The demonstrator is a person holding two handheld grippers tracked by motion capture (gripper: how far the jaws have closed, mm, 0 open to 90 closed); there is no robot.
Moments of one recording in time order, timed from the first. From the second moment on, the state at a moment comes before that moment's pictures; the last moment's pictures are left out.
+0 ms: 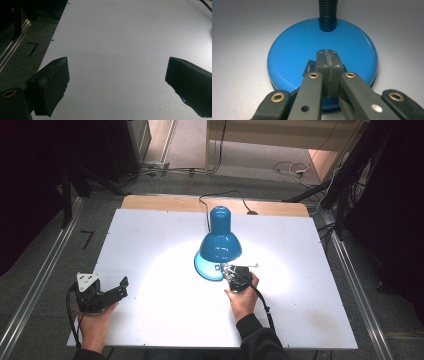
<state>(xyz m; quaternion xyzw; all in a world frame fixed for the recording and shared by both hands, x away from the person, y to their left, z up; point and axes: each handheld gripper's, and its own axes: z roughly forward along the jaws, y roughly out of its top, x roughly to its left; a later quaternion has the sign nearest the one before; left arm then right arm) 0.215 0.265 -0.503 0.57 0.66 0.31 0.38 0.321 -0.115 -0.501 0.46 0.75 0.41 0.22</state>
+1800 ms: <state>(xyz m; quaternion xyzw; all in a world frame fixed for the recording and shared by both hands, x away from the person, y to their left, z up) 0.215 0.265 -0.503 0.57 0.66 0.31 0.38 0.327 -0.104 -0.505 0.45 0.76 0.42 0.22</state>
